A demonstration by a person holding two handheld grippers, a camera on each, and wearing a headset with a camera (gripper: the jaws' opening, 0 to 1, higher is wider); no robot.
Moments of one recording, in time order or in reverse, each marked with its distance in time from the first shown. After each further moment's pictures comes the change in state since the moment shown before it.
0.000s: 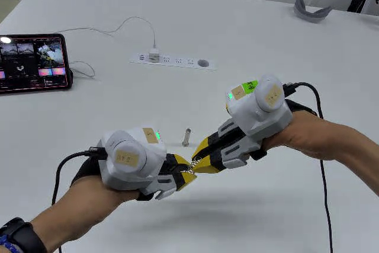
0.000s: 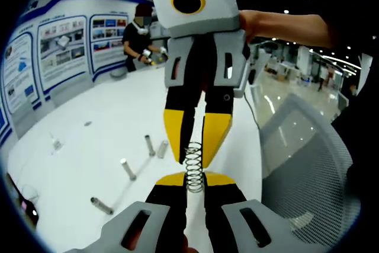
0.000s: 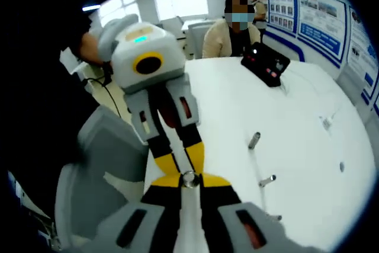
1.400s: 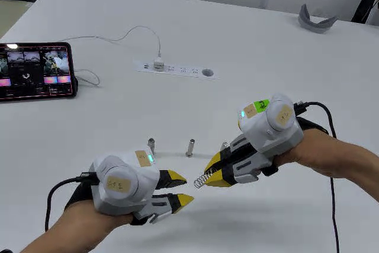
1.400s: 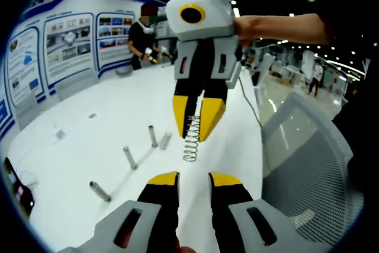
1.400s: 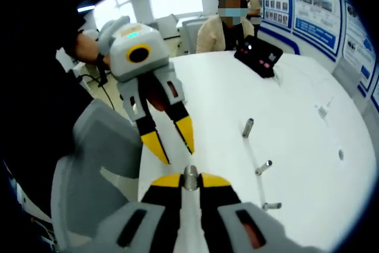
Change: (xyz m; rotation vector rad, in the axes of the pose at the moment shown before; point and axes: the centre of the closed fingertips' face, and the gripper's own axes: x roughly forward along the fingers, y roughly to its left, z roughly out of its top) left arm -0.010 0.002 -0.021 -0.047 -0.010 0.036; right arm -0.007 -0.013 -0.025 0.058 -0.003 -0.033
